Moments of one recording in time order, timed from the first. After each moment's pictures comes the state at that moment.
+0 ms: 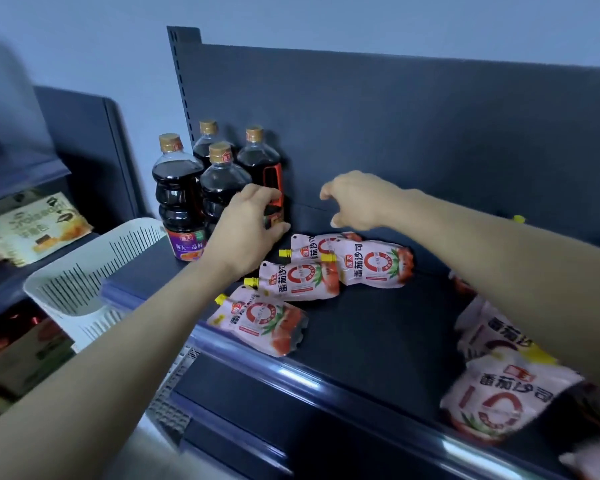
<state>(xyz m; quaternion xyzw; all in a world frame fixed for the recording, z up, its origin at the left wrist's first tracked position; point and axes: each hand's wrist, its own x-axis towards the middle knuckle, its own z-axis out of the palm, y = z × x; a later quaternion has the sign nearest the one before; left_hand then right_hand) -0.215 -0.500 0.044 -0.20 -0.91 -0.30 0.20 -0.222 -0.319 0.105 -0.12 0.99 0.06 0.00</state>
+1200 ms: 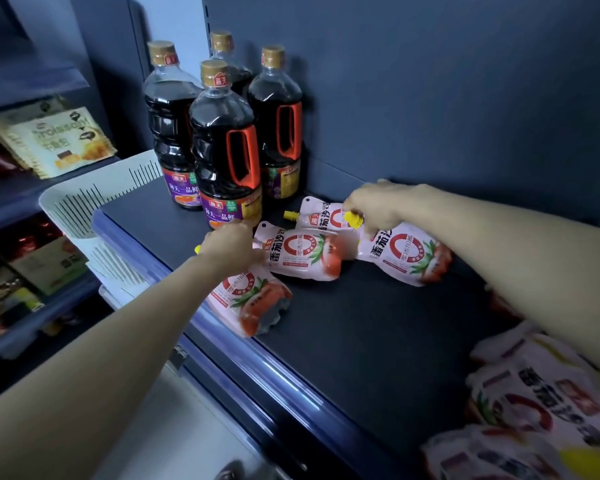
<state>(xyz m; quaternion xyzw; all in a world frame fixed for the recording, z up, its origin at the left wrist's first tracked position) -0.256 -0.485 -0.066 0.06 -0.98 -0.16 -0.07 -0.332 -0.262 0.006 -0.28 0.92 0.21 0.16</state>
